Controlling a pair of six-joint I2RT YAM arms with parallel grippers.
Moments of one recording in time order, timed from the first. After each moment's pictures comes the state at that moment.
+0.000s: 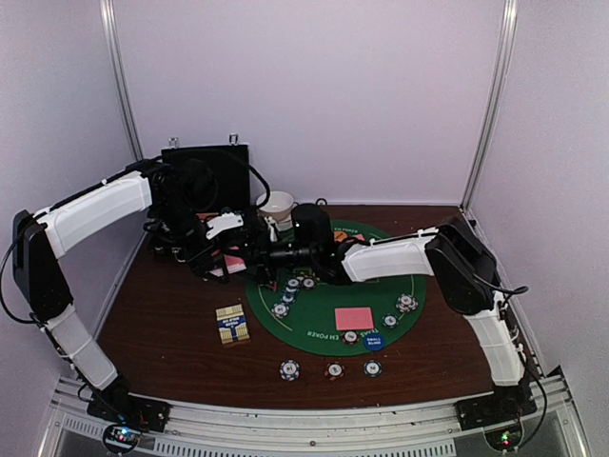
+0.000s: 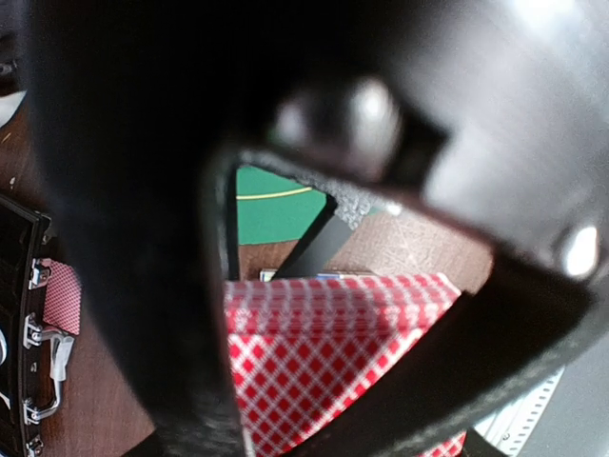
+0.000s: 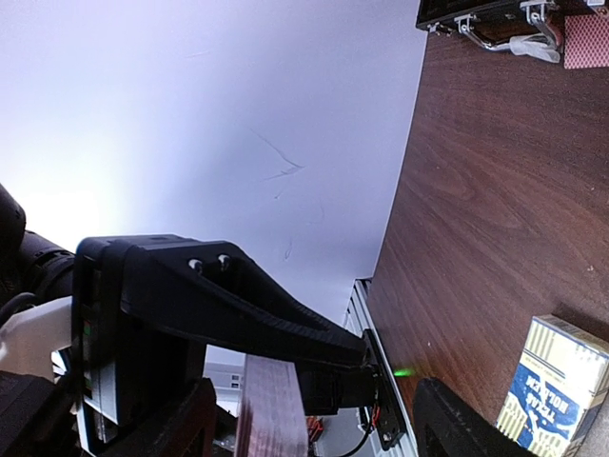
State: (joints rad) left arm -0.52 1.66 1.53 -1.20 0.33 0.62; right arm 0.90 2.30 1.67 0.54 -0.68 1.36
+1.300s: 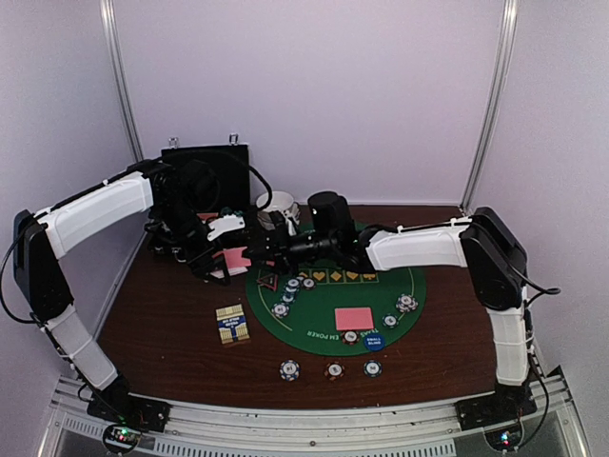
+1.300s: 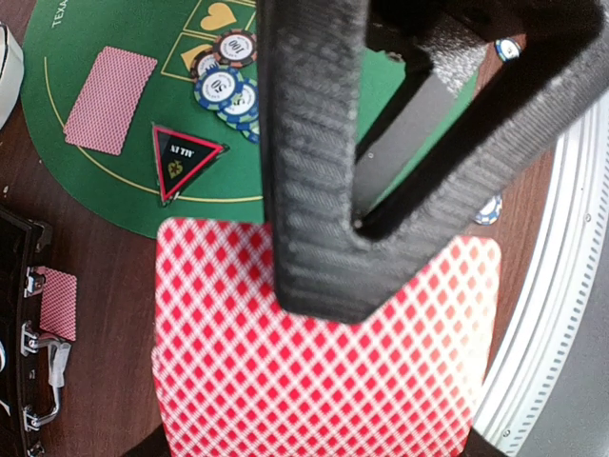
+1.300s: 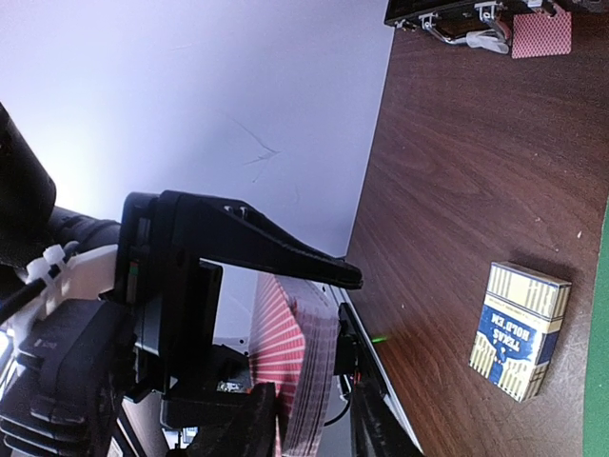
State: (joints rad) left arm -0.53 1.66 1.53 -1.21 0.34 0.63; right arm 0.86 2.11 1.54 0.34 -0.71 1.24
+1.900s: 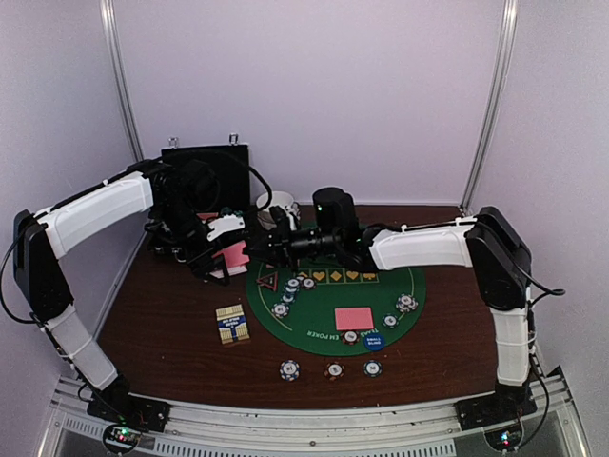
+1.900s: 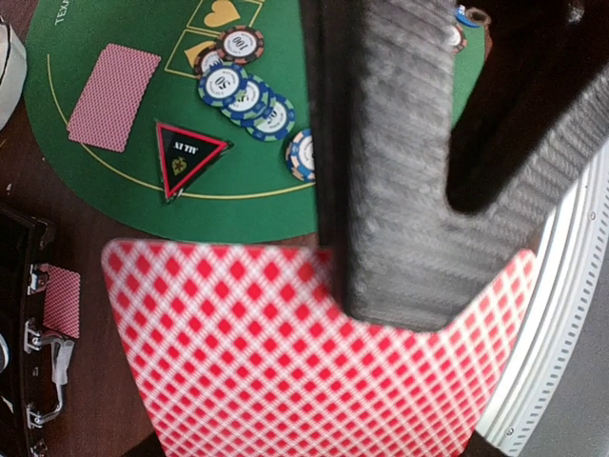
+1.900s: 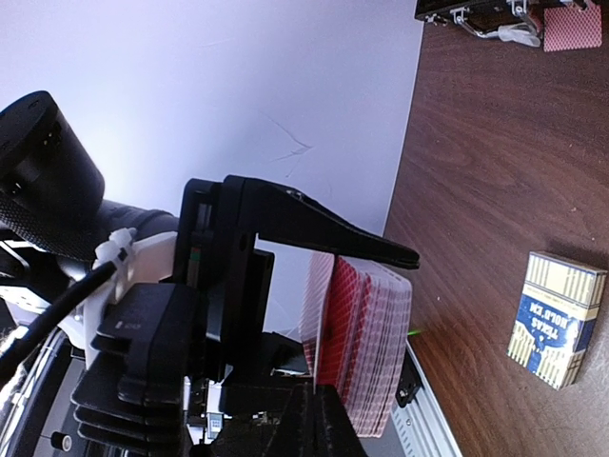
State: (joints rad) left arm -0.53 1.66 1.53 -1.21 0.32 0.64; right arm 0.86 2.08 1.52 0.41 -0.74 1.33
